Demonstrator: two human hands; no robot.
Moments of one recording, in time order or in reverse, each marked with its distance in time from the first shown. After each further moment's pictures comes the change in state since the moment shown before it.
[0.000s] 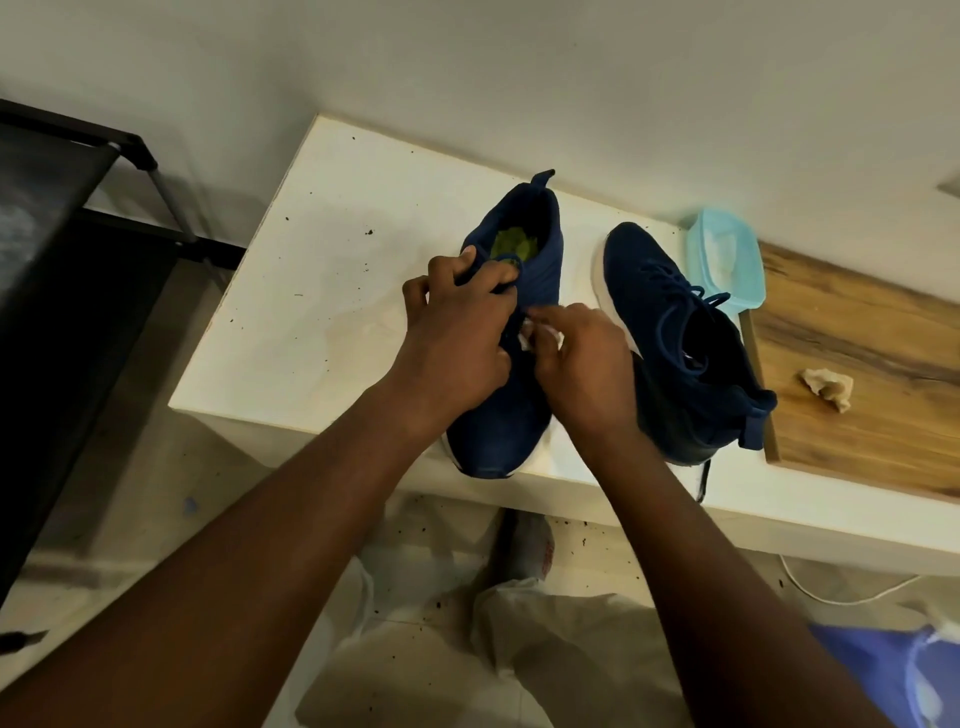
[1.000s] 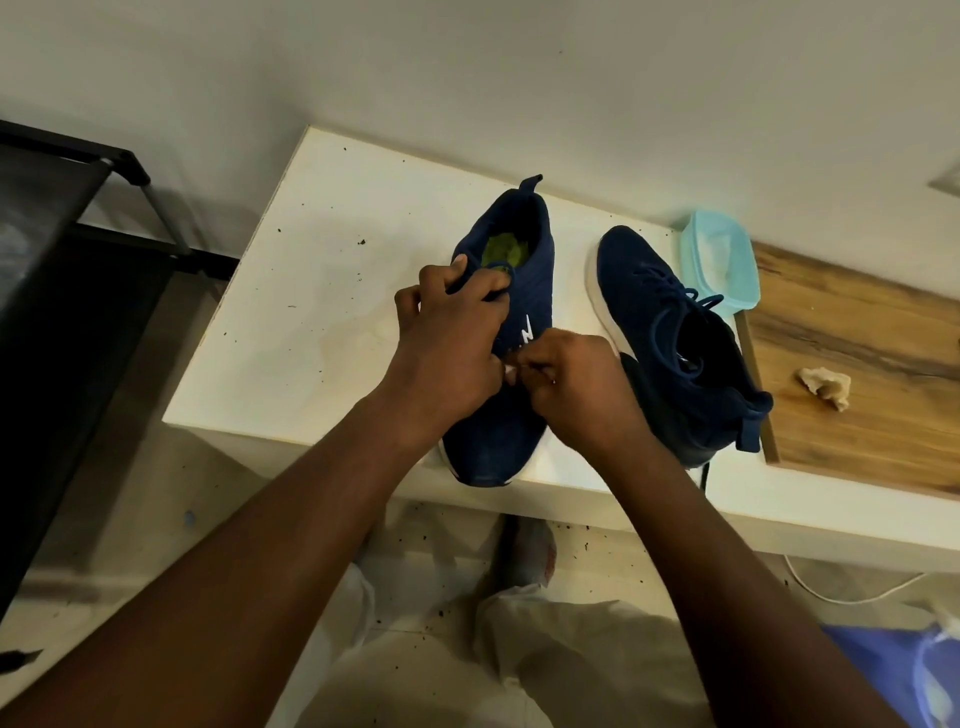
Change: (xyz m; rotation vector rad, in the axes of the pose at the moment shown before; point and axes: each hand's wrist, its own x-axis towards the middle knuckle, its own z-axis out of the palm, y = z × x) left_hand 0.001 0.001 -0.002 0.008 -0.022 -0.004; right_hand -0.006 0.011 -0.006 0.099 -0.290 -0.063
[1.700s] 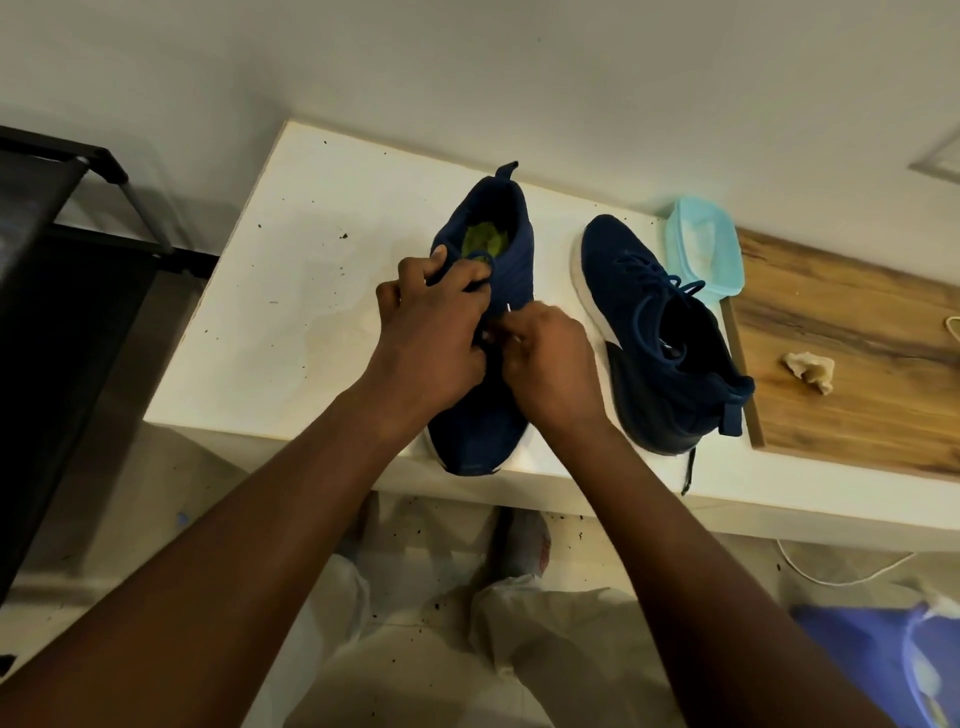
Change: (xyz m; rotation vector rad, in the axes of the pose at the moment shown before) left_hand -0.001 0.001 0.002 -0.023 0.018 -0.016; right_hand 0.010 -0.010 0.012 -0.098 0.161 0.044
